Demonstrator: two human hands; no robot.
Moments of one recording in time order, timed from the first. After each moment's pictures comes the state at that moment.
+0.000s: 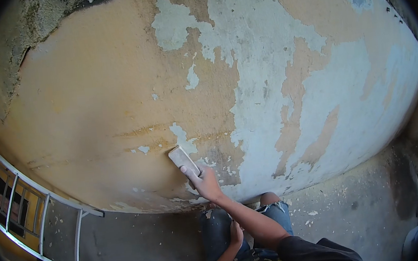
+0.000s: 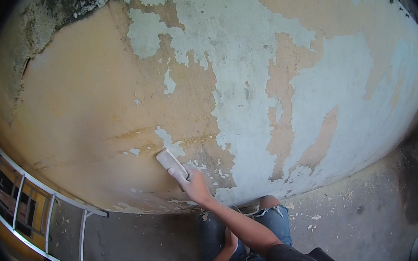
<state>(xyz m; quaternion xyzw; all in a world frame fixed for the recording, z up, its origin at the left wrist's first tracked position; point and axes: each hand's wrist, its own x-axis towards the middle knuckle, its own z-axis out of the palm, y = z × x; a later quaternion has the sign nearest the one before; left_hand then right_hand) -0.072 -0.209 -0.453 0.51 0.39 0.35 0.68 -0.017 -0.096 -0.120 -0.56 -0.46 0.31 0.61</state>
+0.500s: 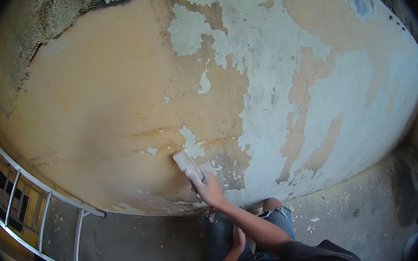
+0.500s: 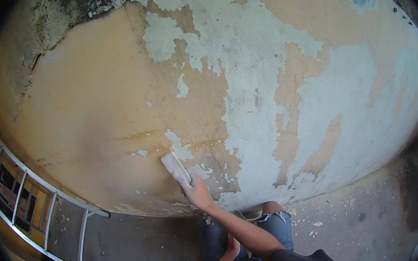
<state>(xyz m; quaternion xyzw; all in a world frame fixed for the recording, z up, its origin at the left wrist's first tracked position) -0.073 -0.218 -0.416 0.52 0.41 0.35 0.66 -0.031 -0.089 -0.122 -0.53 -0.45 0.34 0.63</state>
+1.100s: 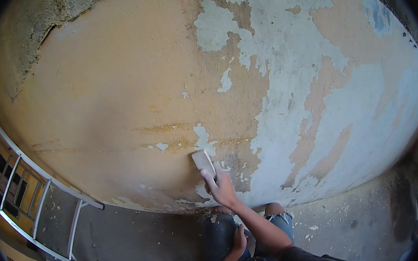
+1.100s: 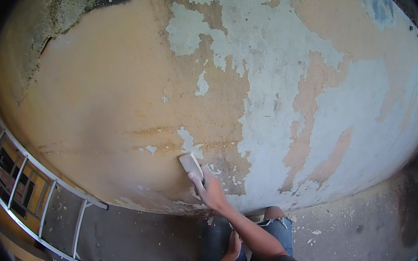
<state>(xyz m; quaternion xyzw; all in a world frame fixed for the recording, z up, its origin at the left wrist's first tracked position) -0.068 -0.216 -0.423 0.48 0.39 0.36 0.69 -0.014 -0.097 -0.118 -0.58 -0.50 0.28 0.58</state>
